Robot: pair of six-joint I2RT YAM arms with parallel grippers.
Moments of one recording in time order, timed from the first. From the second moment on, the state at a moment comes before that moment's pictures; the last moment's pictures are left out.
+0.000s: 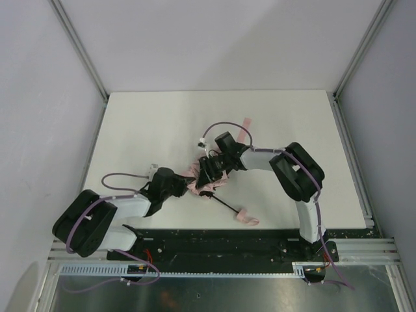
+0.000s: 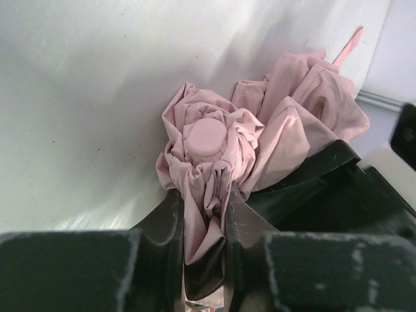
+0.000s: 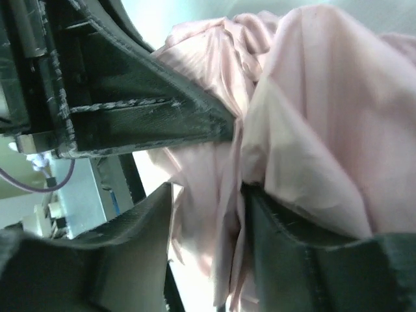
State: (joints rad) left arm -0.54 1.35 0.29 0.39 -0.09 -1.55; right arm 0.70 2.09 1.24 0.02 -0.88 0.34
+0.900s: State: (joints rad) left arm -0.54 1.22 0.33 0.08 -0.02 -1.58; right arm 1.34 1.88 0.99 0.17 0.60 -0.14
